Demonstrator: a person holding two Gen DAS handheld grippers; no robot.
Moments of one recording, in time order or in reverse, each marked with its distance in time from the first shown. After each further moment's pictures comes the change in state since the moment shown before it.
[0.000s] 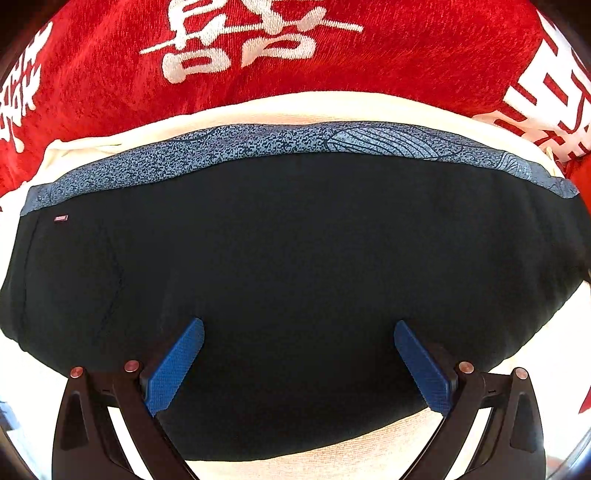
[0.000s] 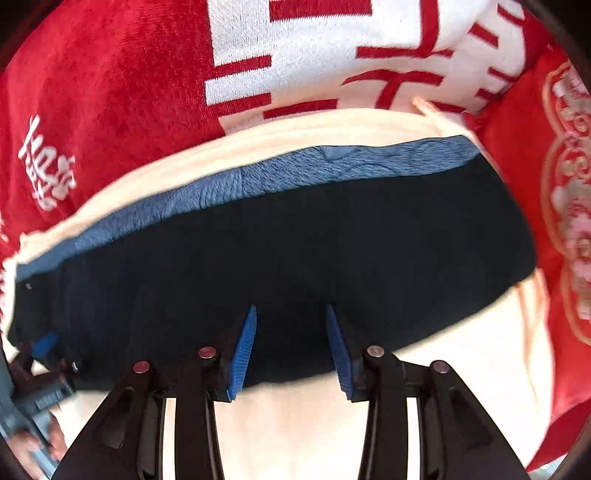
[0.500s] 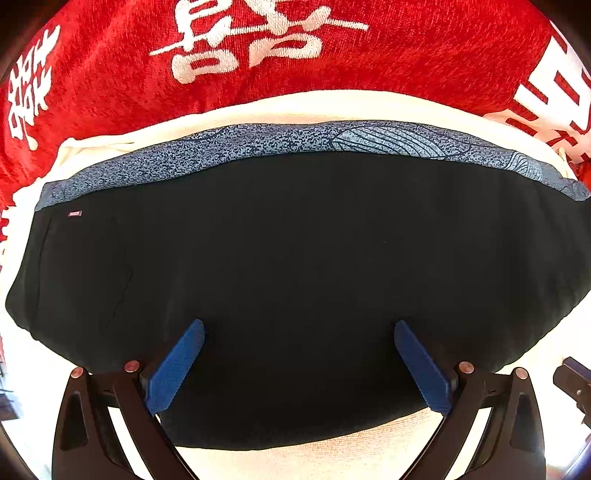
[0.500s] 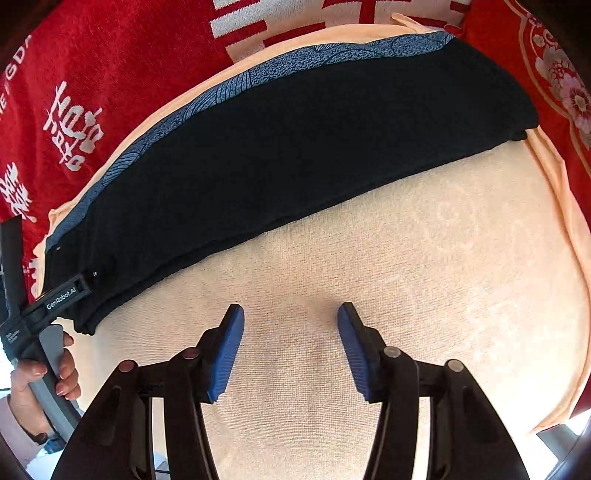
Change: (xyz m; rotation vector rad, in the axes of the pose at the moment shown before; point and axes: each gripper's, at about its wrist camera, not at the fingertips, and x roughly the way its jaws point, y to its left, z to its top) left arm -0.005 -0.019 0.010 -0.017 0.014 0.072; right arm 0.005 -0.008 -0.075 0.099 0.118 0.146
